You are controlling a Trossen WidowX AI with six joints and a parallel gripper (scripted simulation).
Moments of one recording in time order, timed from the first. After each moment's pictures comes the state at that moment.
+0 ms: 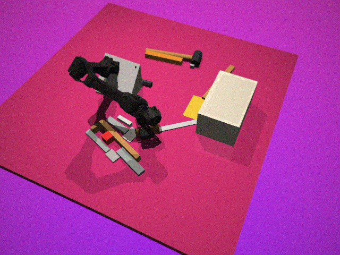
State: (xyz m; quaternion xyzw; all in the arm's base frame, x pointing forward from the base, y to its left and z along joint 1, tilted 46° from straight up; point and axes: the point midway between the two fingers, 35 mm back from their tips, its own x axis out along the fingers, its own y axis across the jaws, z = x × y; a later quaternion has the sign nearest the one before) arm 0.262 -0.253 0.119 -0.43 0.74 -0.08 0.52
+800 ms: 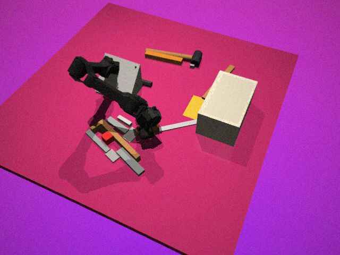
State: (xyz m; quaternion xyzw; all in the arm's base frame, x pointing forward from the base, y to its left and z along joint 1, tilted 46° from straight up) arm 0.261 -0.253 0.119 -0.43 0.74 -0.08 0.52
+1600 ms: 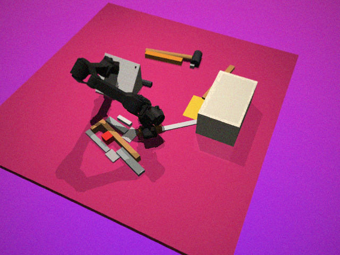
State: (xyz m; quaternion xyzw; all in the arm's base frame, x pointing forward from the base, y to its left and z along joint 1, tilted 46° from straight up) arm 0.272 -0.249 0.113 -0.43 0.74 -0.08 0.52
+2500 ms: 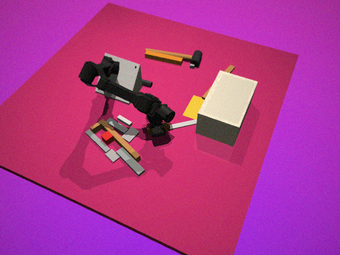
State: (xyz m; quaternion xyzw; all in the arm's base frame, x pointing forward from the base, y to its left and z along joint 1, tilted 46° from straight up) arm 0.305 -0.236 0.094 -0.43 0.74 -0.08 0.52
